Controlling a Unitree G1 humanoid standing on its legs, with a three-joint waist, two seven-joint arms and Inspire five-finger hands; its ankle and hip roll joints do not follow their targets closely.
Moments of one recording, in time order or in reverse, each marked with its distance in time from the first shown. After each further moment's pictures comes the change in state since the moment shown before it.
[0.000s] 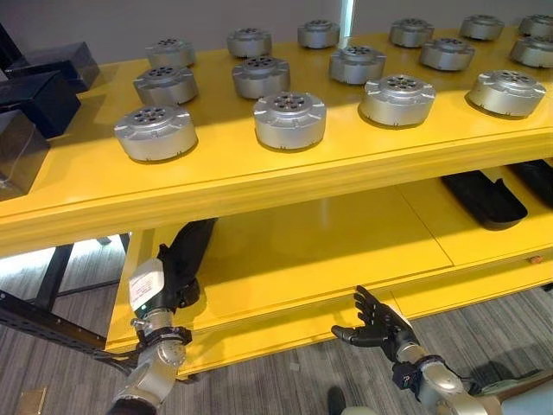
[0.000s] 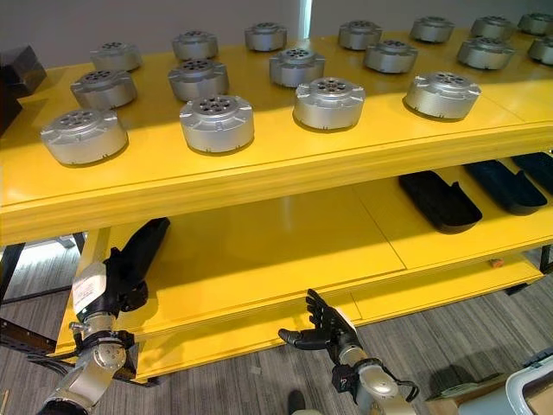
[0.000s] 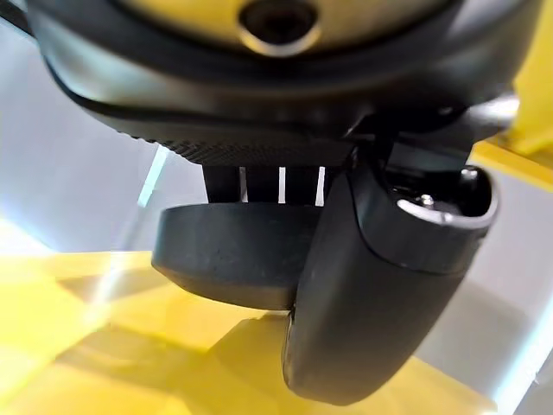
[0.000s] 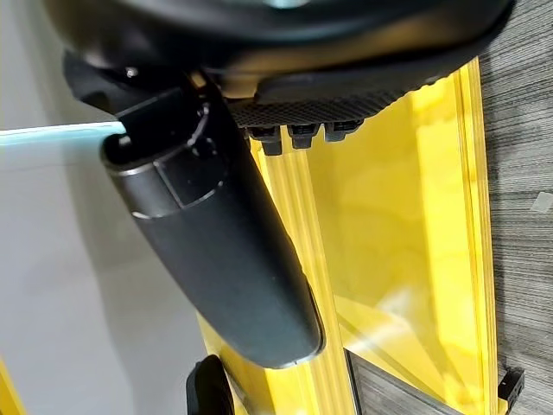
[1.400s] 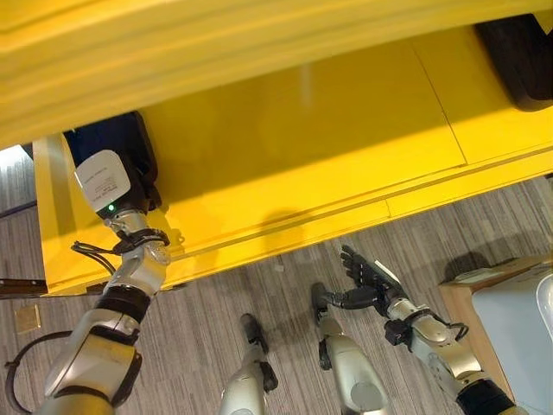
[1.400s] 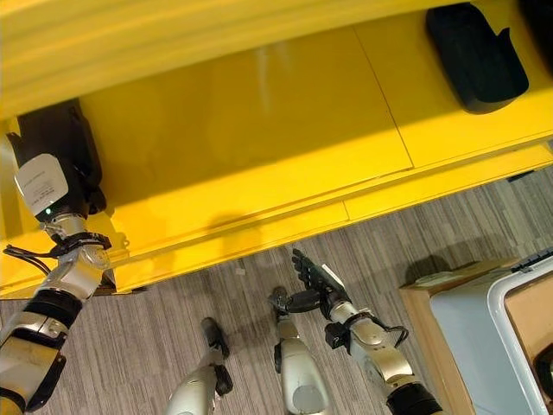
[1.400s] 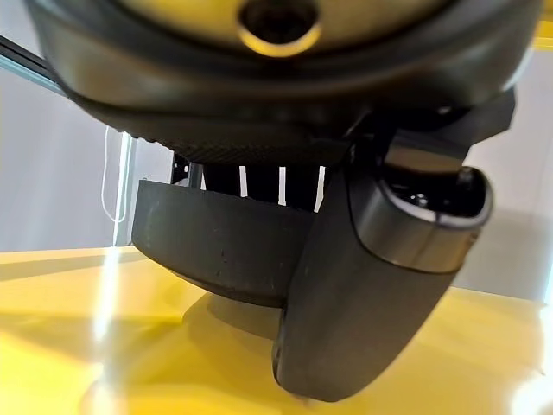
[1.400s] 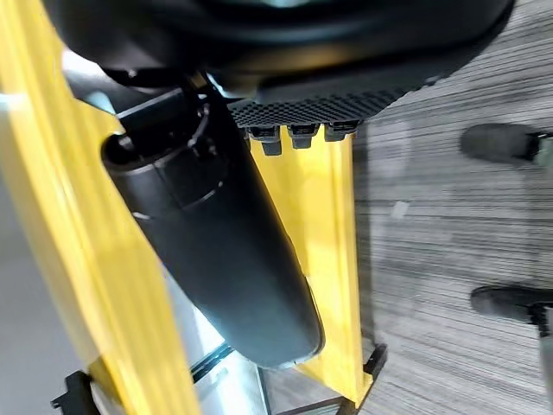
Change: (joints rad) left arm -0.673 0.185 -0.193 0.392 -0.055 0.106 0.138; right arm -0.269 -0.107 0.142 0.054 0.031 -0.072 -0.008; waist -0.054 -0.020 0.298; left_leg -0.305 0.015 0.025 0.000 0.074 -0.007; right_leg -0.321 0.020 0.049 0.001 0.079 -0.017
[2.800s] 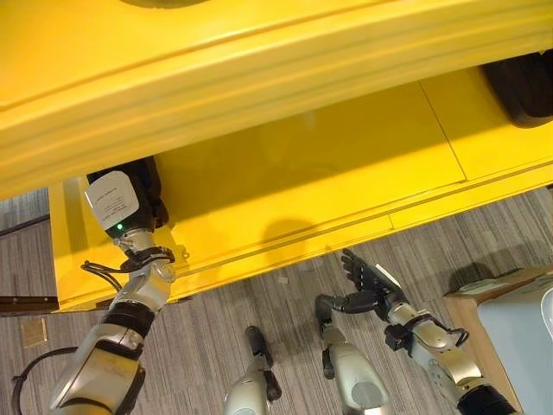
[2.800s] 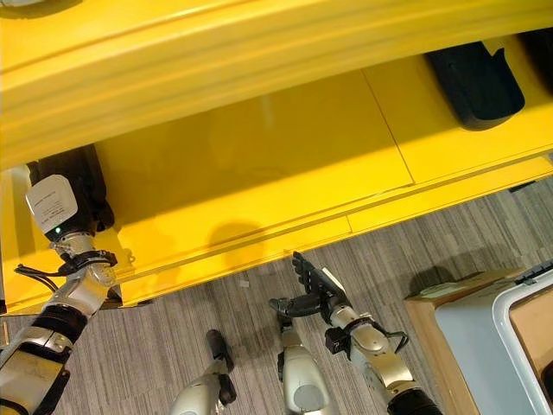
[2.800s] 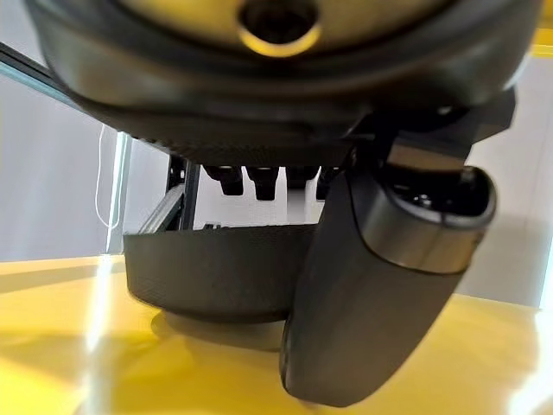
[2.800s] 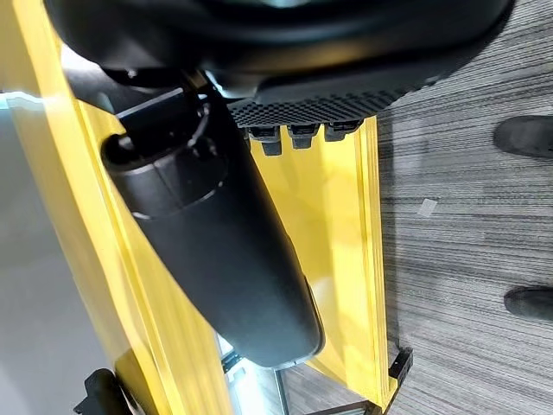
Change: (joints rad) left arm 0.108 -0.036 0.008 -0.012 0.051 -0.060 0.072; right arm 0.015 0.000 0.008 -0.001 0.000 -0.035 -0.013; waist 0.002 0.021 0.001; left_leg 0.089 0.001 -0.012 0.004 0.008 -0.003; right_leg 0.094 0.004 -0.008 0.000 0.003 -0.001
